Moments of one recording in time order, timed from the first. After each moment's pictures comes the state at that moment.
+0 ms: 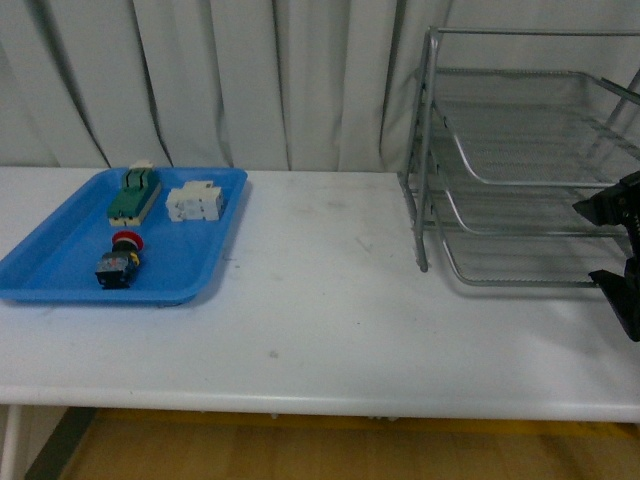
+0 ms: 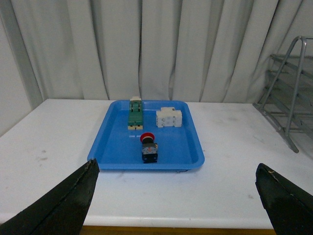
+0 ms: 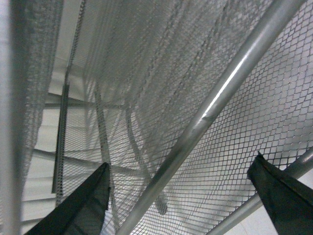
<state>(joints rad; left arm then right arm) 0.00 0.01 0.01 0.00 0.00 0.00 -0.06 2.24 0.90 1.03 -0.15 1.09</state>
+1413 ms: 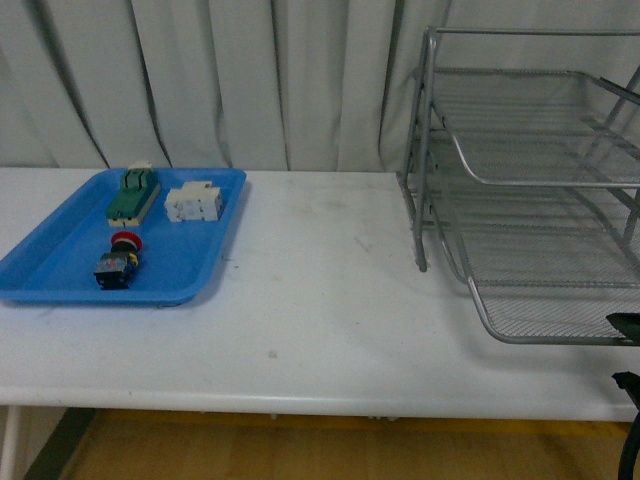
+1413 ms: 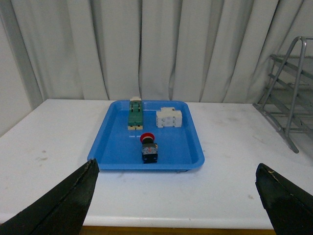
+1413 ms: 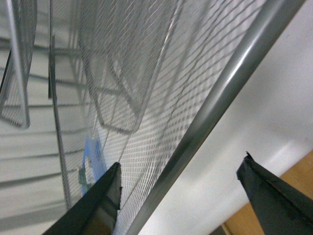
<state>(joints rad) 0.00 0.01 0.01 0.00 0.00 0.00 -0.03 2.08 0.39 1.29 -0.19 1.21</state>
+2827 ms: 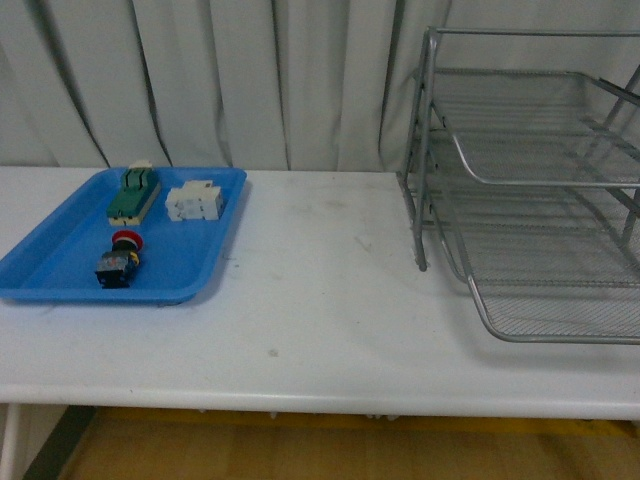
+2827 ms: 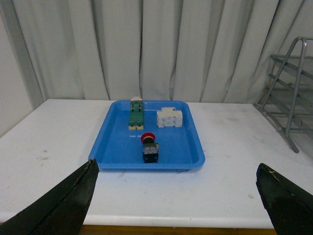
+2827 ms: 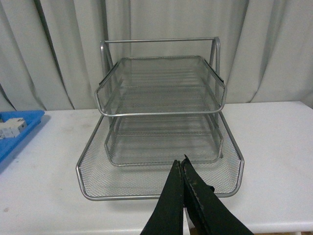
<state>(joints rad) 0.00 0.01 0.01 0.00 0.00 0.00 0.00 0.37 0.01 0.38 0.00 0.01</state>
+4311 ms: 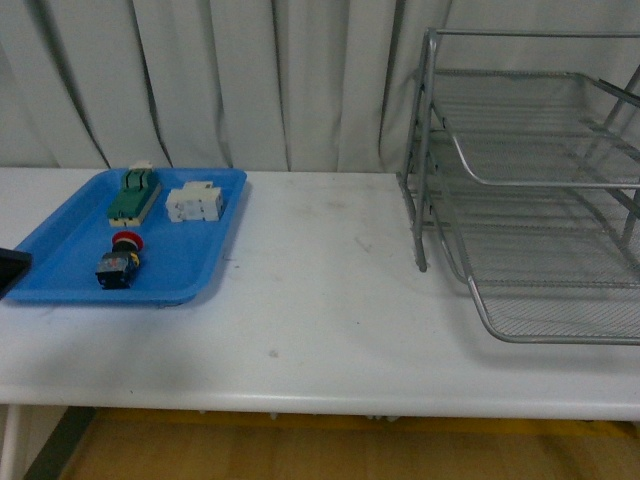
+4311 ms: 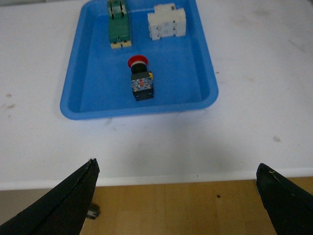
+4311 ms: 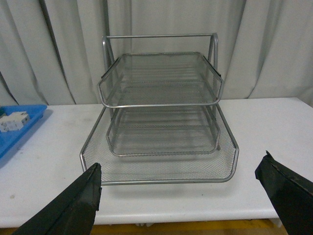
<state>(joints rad) -0.09 1.17 0.47 0.17 -0.09 0.05 0.00 0.00 0.01 0.00 0.00 0.00</state>
